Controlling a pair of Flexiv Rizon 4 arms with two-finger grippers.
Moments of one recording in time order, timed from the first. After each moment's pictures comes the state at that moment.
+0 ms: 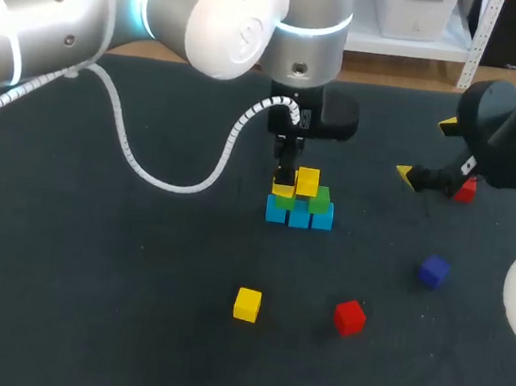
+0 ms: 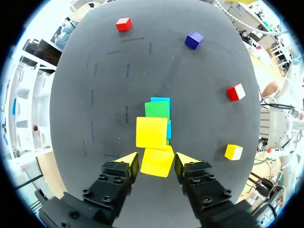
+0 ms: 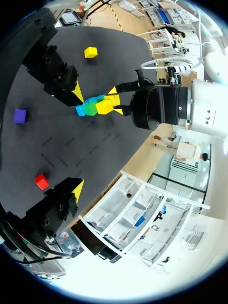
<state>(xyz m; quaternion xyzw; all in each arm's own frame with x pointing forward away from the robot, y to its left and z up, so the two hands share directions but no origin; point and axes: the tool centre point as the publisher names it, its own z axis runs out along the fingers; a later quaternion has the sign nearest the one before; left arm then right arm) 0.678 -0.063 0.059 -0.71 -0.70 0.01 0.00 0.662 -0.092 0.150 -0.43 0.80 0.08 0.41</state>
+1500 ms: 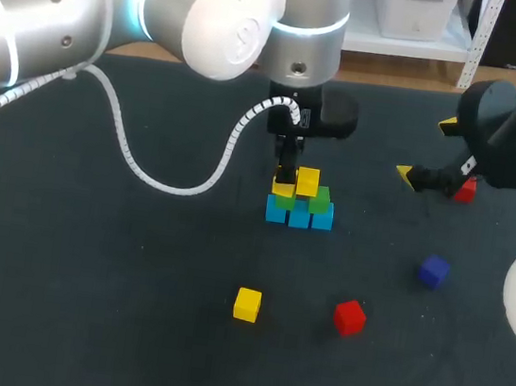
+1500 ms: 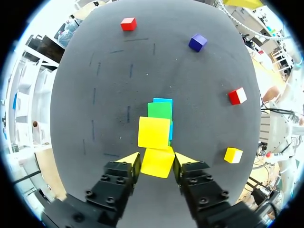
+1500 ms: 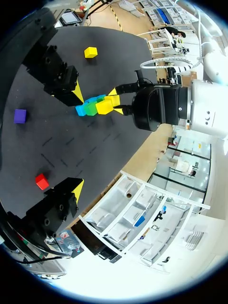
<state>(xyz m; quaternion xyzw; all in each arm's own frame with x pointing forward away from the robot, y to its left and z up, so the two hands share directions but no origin) 0.679 -0.064 0.059 -0.70 -0.72 0.01 0.00 0.662 -0.092 0.150 -0.43 0.80 0.08 0.41</state>
